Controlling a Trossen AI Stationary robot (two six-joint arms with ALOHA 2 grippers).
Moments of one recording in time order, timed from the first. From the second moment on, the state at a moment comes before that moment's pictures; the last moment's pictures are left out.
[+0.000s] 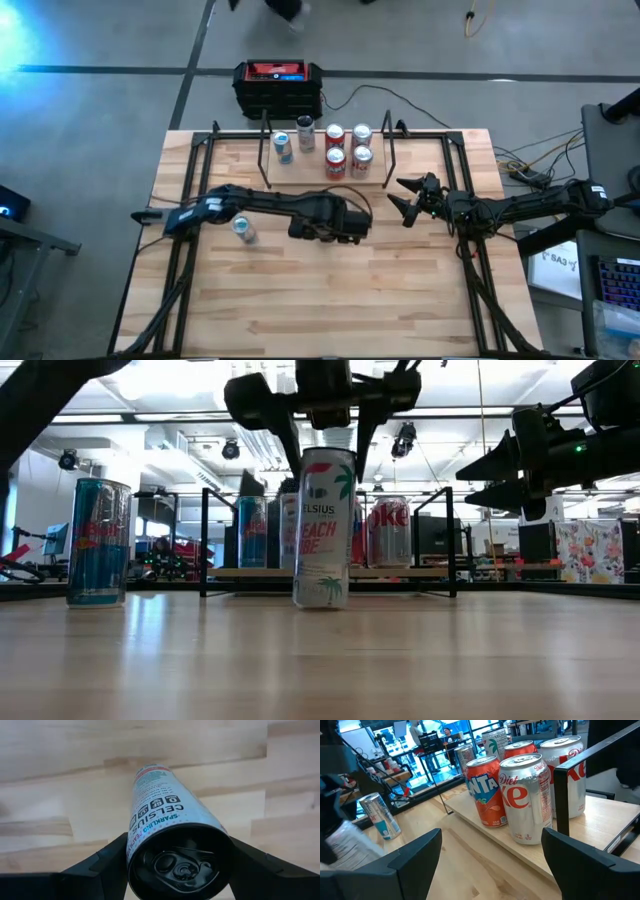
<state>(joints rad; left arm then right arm) -0.12 2.29 2.32 -1.50 -0.10 -1.58 -0.02 0.72 0.04 0.58 0.47 0.33</state>
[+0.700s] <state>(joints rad) -0.03 2.29 2.28 -1.54 -0.19 -1.73 -0.02 0.72 0.04 0.58 0.47 0.33</state>
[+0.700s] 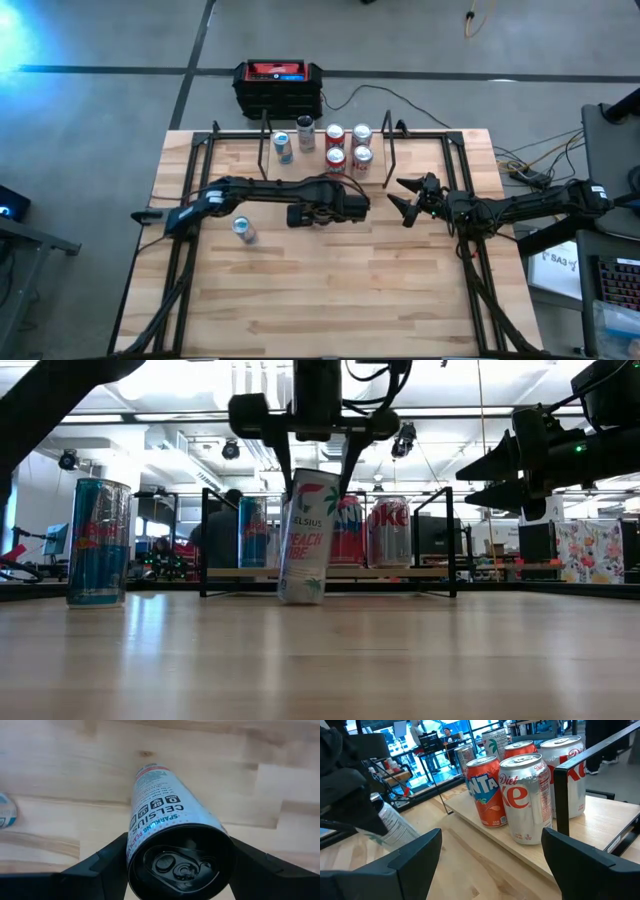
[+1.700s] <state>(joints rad) -0.04 2.28 2.33 -1.53 -0.20 -2.01 -0.02 0.72 0.04 0.58 0.47 0.33</state>
